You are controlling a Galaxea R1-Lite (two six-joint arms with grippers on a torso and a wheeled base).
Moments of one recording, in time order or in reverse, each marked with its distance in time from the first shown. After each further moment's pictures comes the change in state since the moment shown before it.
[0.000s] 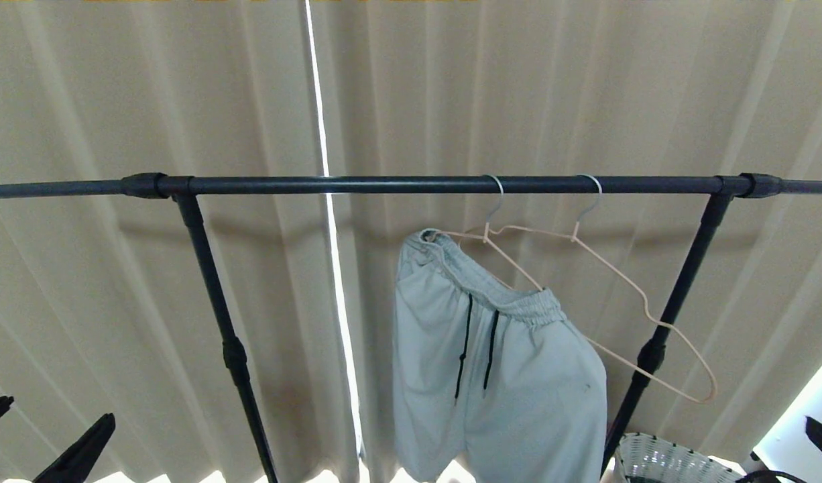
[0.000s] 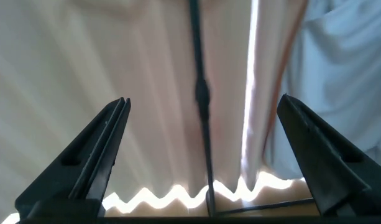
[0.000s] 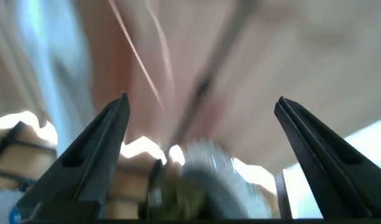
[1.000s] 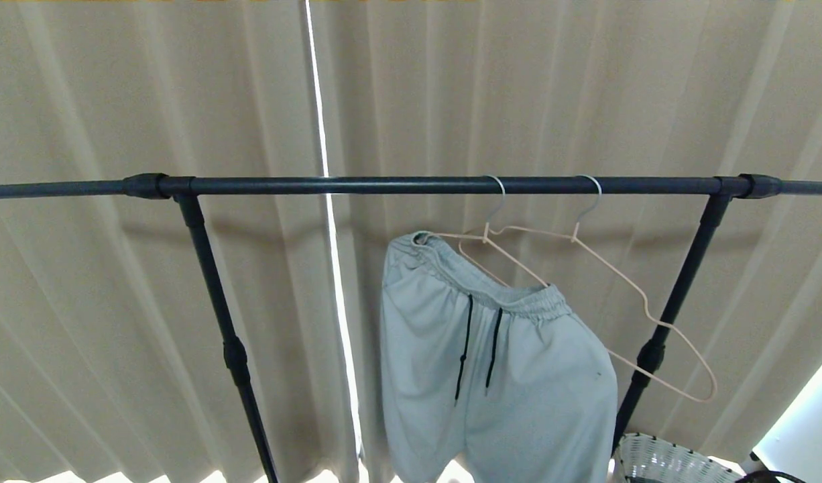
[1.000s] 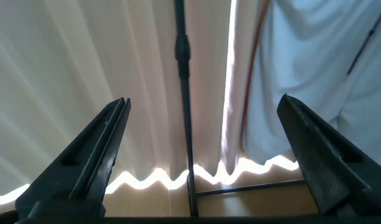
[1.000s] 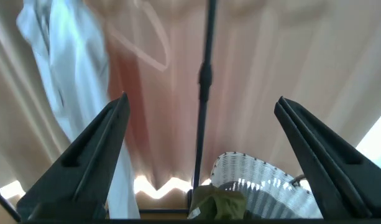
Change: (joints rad) left arm 0.022 -0.631 -0.001 0.621 -0.065 -0.064; right arm -0.112 -0.614 0.318 0.014 0.083 0.229
